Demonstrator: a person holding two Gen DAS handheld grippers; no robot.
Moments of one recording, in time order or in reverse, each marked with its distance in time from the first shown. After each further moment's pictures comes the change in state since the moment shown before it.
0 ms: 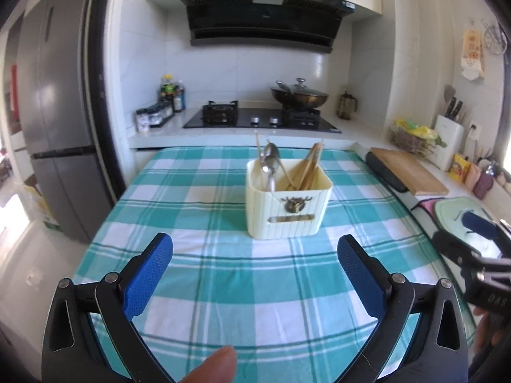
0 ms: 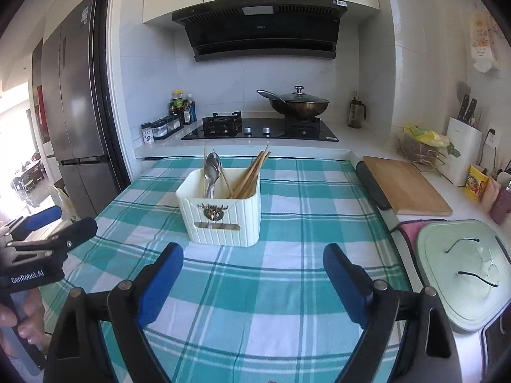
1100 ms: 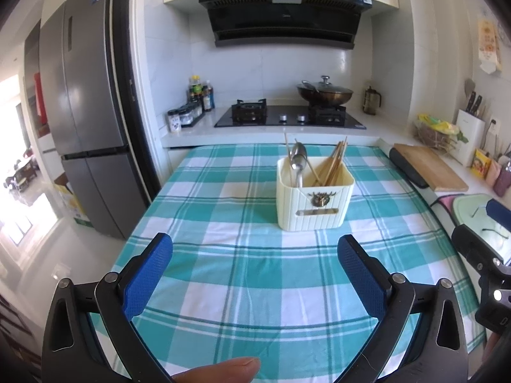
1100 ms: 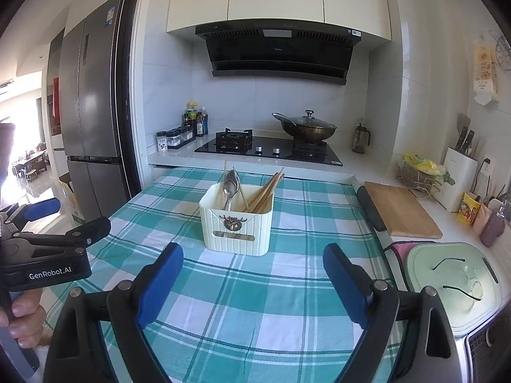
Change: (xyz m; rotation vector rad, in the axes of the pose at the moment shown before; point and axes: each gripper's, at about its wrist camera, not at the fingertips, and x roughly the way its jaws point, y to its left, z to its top) left arm -0.037 0.002 0.001 0.012 0.021 0.117; right arm -0.048 0.032 0.002 -0.079 -0.077 0.007
